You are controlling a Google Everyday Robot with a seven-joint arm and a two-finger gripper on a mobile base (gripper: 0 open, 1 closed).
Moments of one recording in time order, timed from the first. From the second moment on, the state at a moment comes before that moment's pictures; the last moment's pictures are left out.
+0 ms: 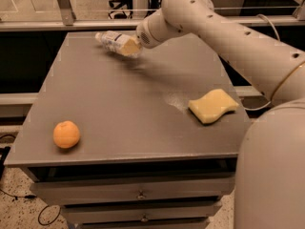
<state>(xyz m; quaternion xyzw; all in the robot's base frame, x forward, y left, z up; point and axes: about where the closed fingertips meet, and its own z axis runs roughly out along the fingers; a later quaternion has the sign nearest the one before) 0.768 0.052 0.882 -0.43 0.79 0.16 0.42</state>
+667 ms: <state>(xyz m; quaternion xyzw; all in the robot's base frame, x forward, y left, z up) 0.726 -0.054 0.905 -0.42 0.80 0.15 0.41</state>
